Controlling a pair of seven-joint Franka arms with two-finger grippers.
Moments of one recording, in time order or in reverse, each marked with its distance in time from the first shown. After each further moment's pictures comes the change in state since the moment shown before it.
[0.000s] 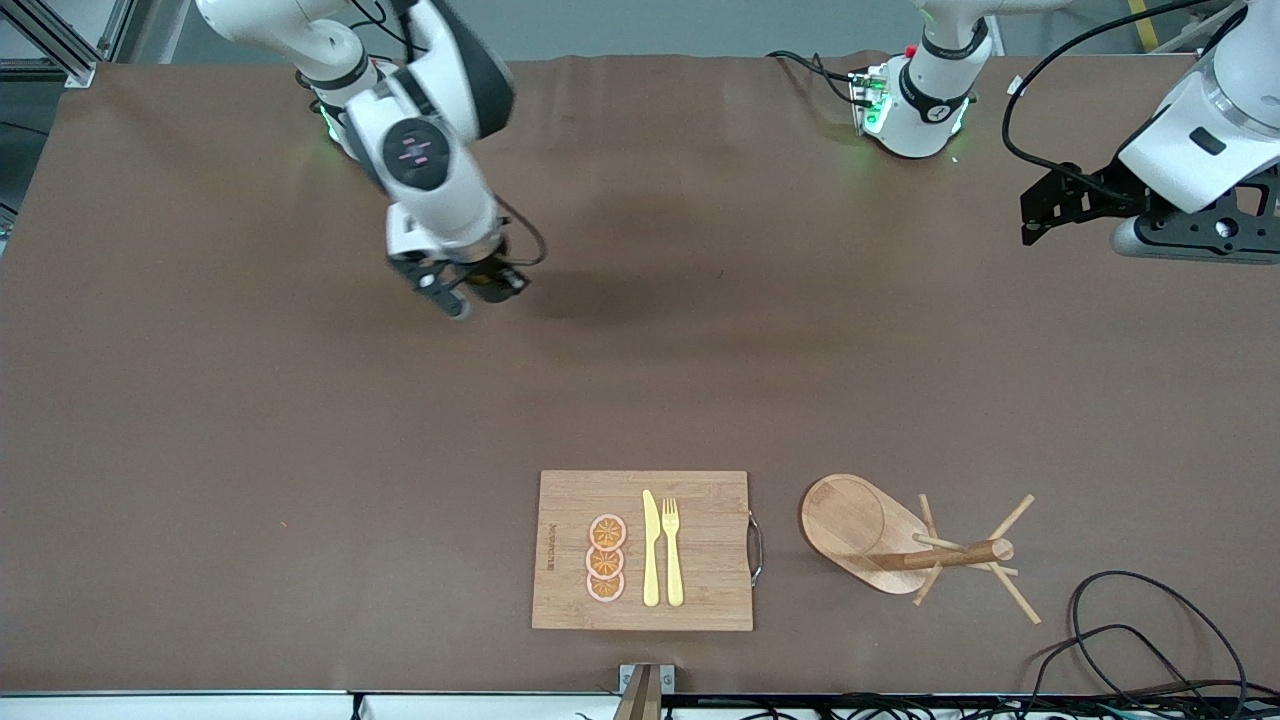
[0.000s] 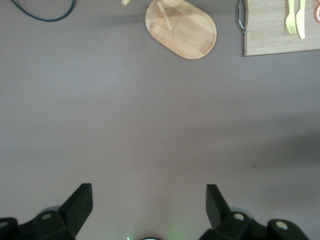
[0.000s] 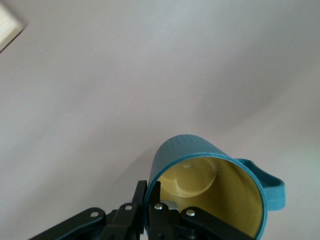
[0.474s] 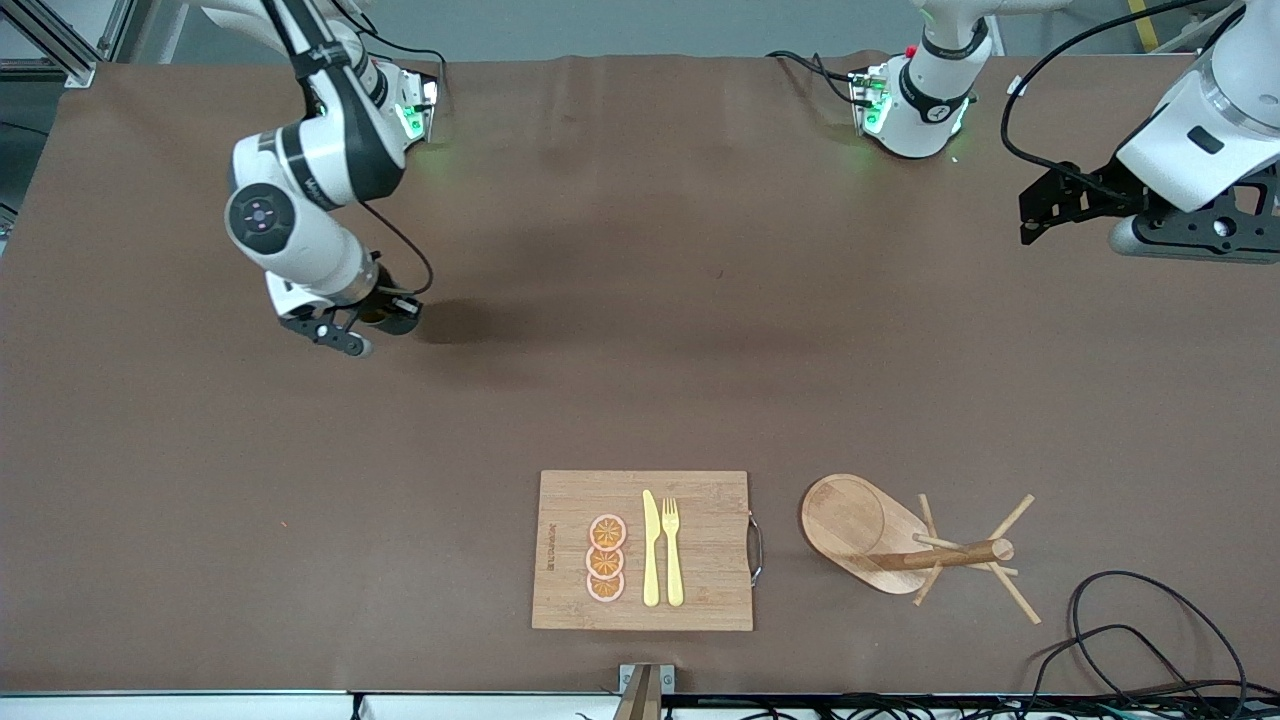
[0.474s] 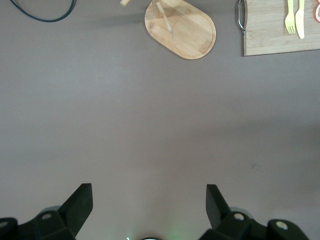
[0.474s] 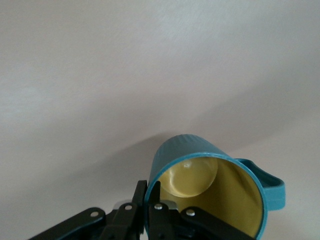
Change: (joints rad) left arm -0.002 -0.001 0.000 0.000 0.000 0.000 0.000; right arm -0.340 -0.112 -0.002 -0.278 -0.019 0.117 -0.672
